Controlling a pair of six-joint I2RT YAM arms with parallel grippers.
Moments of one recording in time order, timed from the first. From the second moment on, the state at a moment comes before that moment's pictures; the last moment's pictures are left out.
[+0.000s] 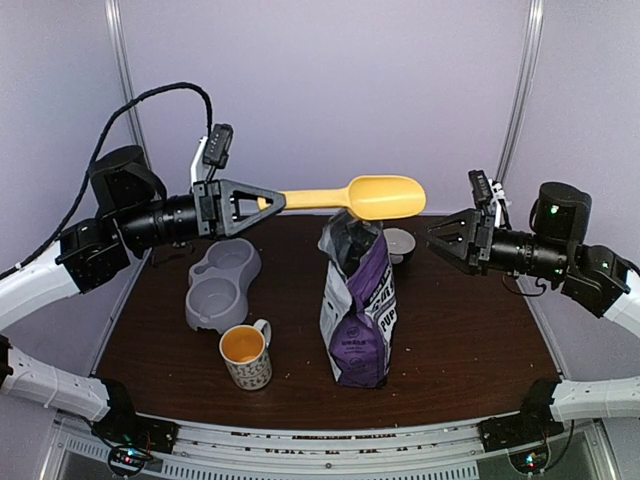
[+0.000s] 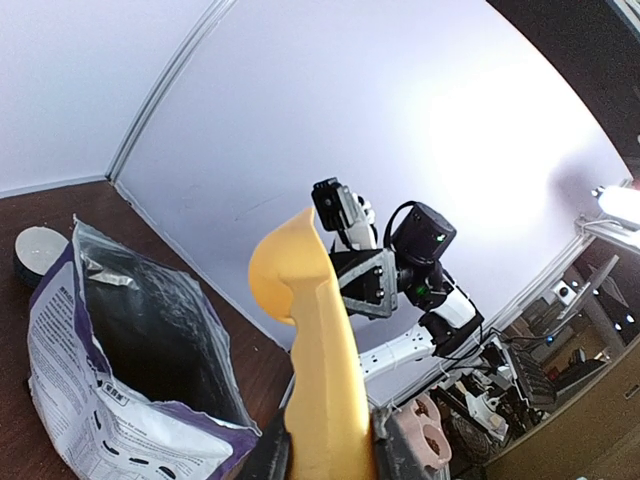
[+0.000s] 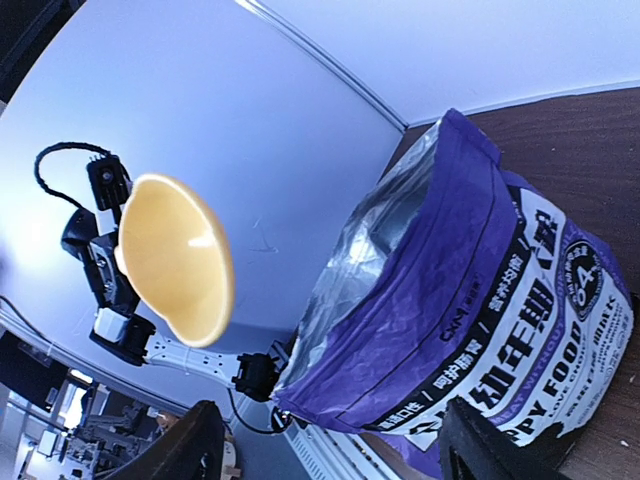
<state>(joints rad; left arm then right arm) -0.91 1.10 1.14 0.02 0.46 -0.73 0.75 0.84 0.96 -0.29 -0.31 0.80</state>
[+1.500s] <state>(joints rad) -0.90 1.08 1.14 -0.03 0.55 -0.70 0.77 0.88 1.00 -0.16 -0.36 0.81</state>
